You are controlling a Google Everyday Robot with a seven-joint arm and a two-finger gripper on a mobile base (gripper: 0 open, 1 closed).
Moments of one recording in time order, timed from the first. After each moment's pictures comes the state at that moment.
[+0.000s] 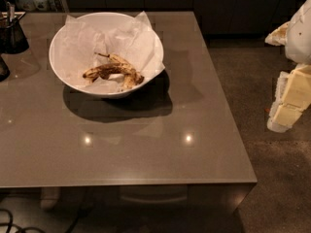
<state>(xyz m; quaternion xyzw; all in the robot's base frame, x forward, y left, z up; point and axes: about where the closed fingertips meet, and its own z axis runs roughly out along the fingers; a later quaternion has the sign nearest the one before) 0.438 -0.216 0.978 -0.60 0.78 -0.04 0.16</state>
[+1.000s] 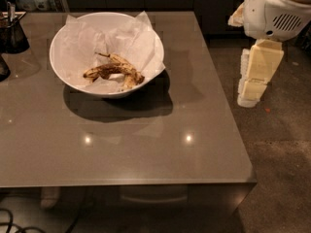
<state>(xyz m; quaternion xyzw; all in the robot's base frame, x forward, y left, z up) 0.479 -0.161 0.995 -0.66 0.73 -0.05 0.15</state>
